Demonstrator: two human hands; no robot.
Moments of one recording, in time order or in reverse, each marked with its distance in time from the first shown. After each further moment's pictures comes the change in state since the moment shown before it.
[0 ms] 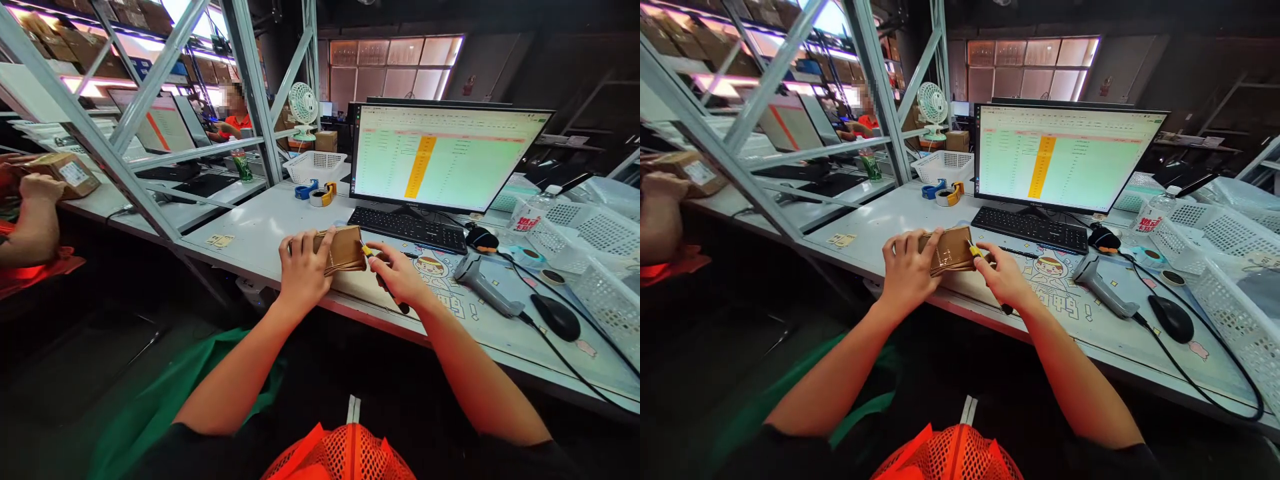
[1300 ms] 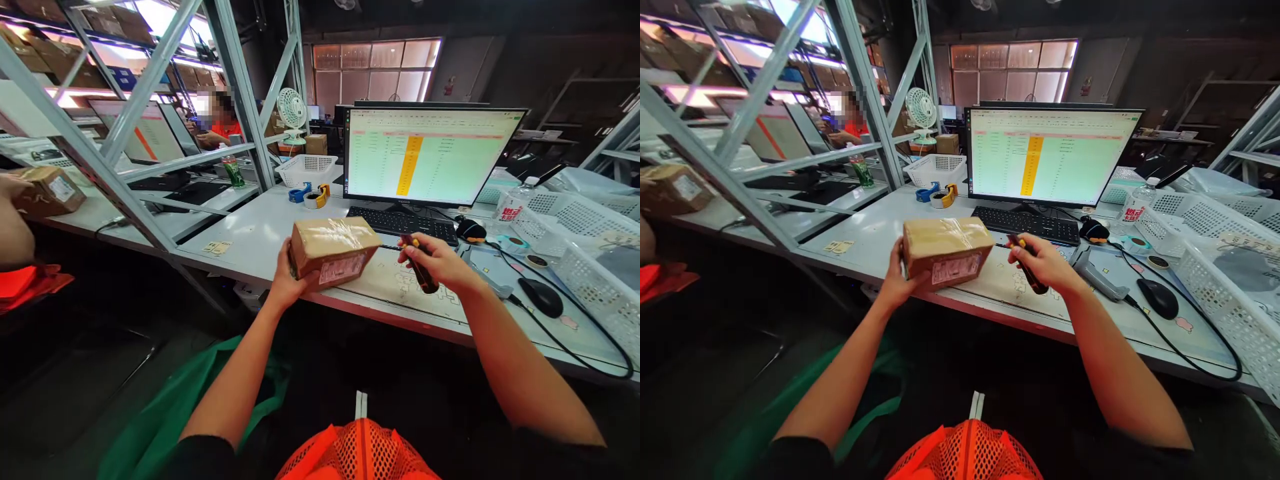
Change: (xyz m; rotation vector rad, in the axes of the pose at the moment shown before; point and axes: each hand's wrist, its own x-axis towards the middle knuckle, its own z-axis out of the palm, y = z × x) left_hand -0.036 -0.081 0.082 -1.114 0.030 -0.322; right_hand -0.022 0.007 -0.072 0.045 0.000 -0.028
